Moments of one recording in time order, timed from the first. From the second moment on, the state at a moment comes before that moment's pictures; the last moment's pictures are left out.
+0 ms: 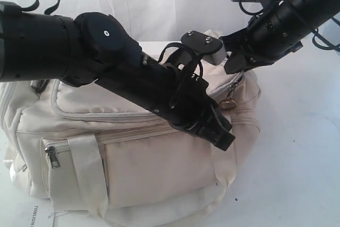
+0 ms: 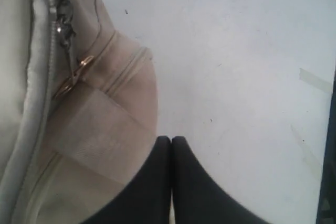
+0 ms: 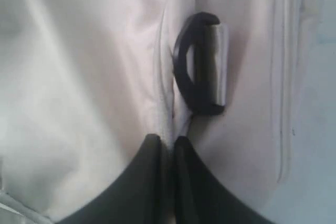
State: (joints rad) left arm -0.85 1.69 -1.23 -0.87 0.57 0.83; right arm 0.37 1.64 -1.34 0.44 0.93 -0.35
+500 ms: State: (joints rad) left arm -0.85 1.70 -1.23 -0.85 0.40 0.82; right arm 0.37 1.63 -1.34 0.44 0.93 -0.35
